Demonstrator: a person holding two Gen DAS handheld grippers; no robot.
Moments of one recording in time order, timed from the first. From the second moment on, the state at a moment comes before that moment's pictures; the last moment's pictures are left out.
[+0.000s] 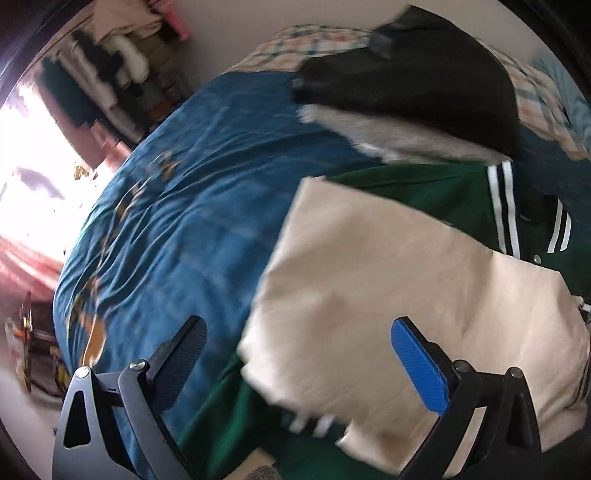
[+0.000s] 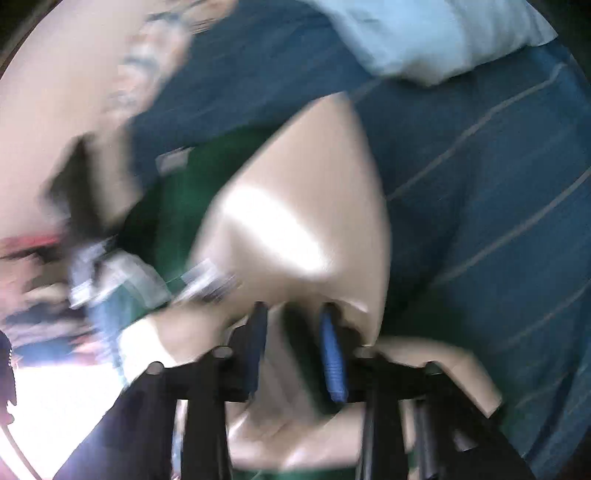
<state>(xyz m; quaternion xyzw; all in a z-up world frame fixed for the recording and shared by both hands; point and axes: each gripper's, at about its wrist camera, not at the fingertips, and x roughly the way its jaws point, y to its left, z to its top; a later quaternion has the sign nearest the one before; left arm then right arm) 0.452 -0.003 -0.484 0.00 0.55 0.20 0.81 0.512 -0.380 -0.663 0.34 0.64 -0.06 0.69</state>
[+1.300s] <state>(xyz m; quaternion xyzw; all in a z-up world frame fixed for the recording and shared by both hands) 0.316 0.042 -0.479 0.03 0.62 0.24 0.75 0.468 -0.335 -0.576 0.25 0.68 -0.02 0.68</state>
